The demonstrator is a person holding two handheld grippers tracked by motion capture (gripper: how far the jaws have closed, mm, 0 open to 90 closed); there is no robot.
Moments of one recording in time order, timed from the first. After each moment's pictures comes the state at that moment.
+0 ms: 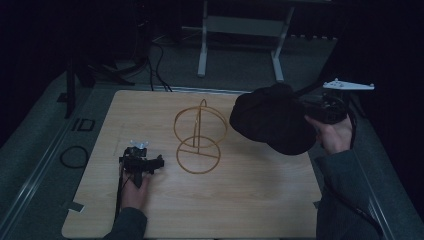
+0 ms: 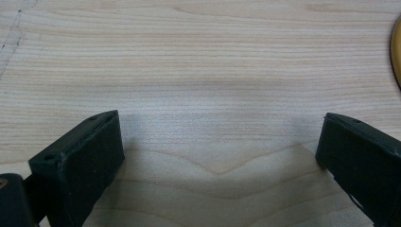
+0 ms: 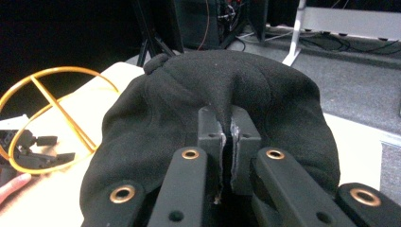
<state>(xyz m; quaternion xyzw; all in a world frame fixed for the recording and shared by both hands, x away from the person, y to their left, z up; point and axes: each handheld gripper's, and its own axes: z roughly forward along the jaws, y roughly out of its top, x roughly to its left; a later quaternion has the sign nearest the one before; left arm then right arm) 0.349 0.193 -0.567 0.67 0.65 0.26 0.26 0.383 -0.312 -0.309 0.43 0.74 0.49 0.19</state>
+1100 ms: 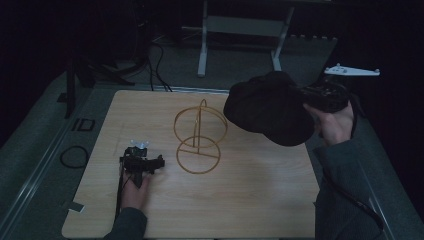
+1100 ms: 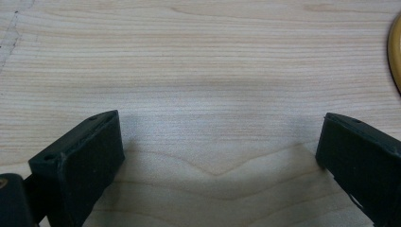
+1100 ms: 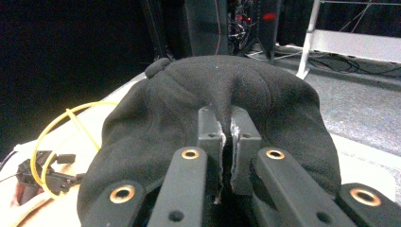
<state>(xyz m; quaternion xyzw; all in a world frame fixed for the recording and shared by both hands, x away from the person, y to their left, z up) 0.349 0.193 -0.567 0.67 0.65 0.25 0.26 0.383 -0.293 -0.274 0.40 0.73 0.51 0.20</state>
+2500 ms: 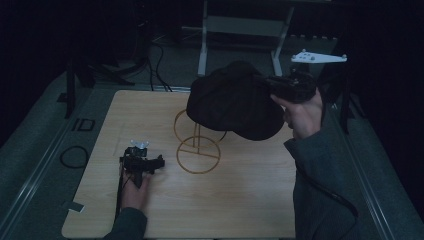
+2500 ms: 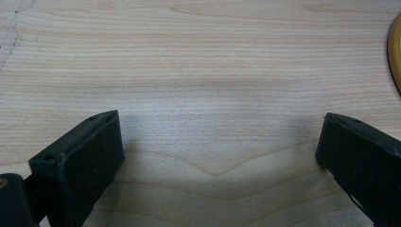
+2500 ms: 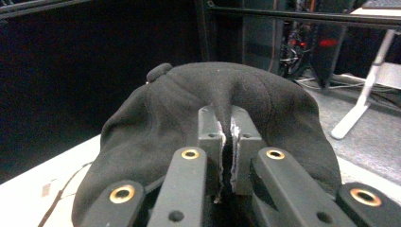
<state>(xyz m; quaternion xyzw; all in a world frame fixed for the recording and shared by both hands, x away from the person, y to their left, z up) 0.349 0.193 -0.567 0.67 0.65 0.25 0.26 0.379 -0.211 -0.248 0.32 0.75 0.56 0.16</state>
